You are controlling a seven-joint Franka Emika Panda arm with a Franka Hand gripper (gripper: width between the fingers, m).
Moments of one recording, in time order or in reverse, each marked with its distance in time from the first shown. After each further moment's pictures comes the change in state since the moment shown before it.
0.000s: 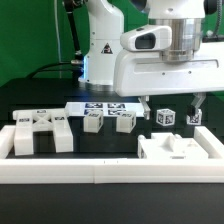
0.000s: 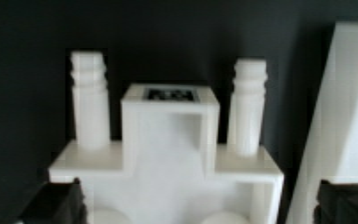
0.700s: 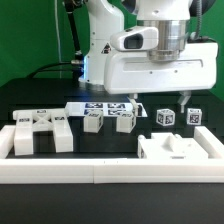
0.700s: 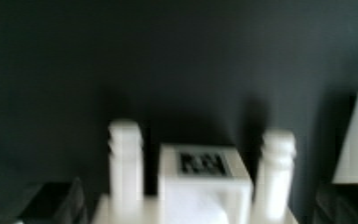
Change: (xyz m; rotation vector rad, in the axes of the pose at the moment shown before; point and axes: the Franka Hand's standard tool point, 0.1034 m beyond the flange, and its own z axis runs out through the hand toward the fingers) arm -0.042 0.013 0.005 -0.012 -0.006 0.028
